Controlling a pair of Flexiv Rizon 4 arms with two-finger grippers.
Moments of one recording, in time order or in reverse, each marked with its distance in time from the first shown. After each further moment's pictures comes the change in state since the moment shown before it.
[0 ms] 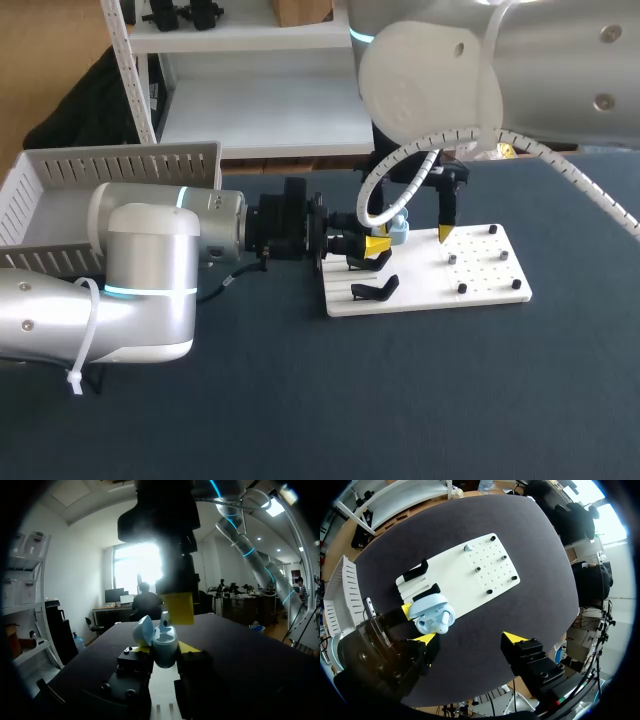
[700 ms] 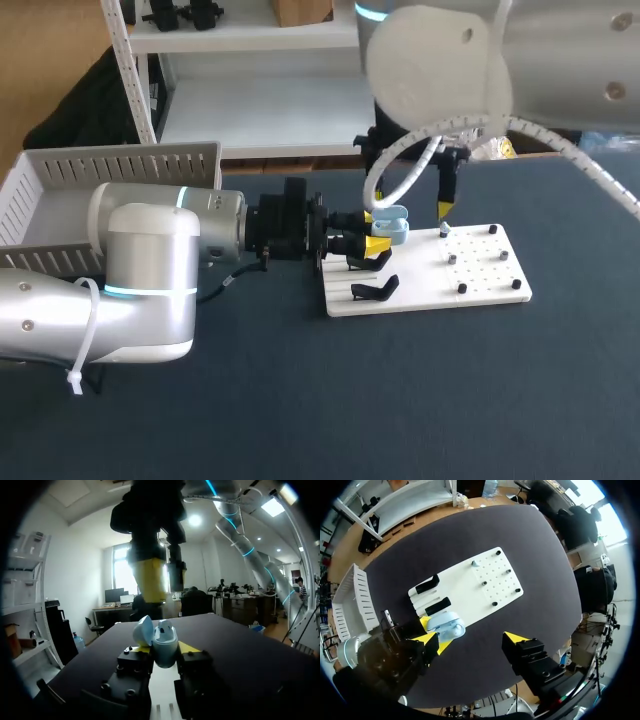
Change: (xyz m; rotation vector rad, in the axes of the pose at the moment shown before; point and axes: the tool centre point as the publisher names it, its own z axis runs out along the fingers) left arm 0.000 0.000 0.000 0.000 0.000 0.000; right arm -0.023 0.007 -0.026 -0.065 -0.058 -0.012
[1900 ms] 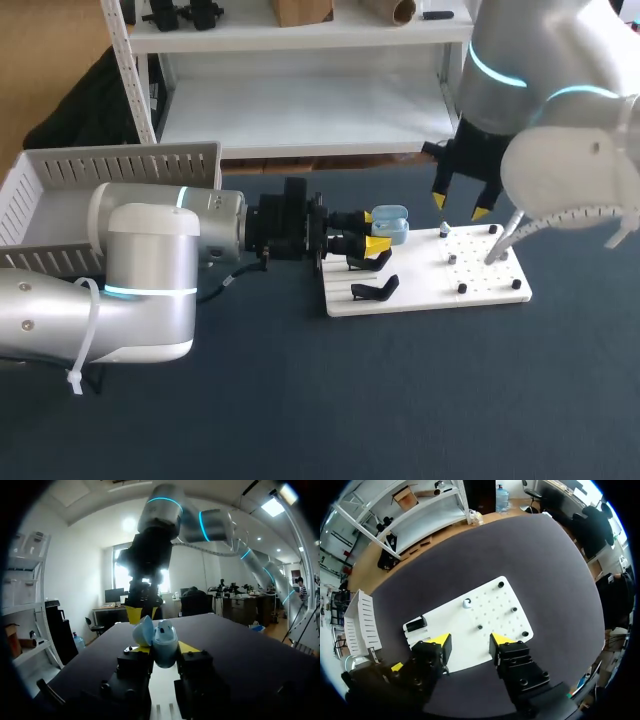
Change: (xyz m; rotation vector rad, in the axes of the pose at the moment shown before) left arm 0.000 0.000 0.000 0.000 0.000 0.000; right arm -0.077 -0.040 0.064 -0.226 -0.159 -0.007
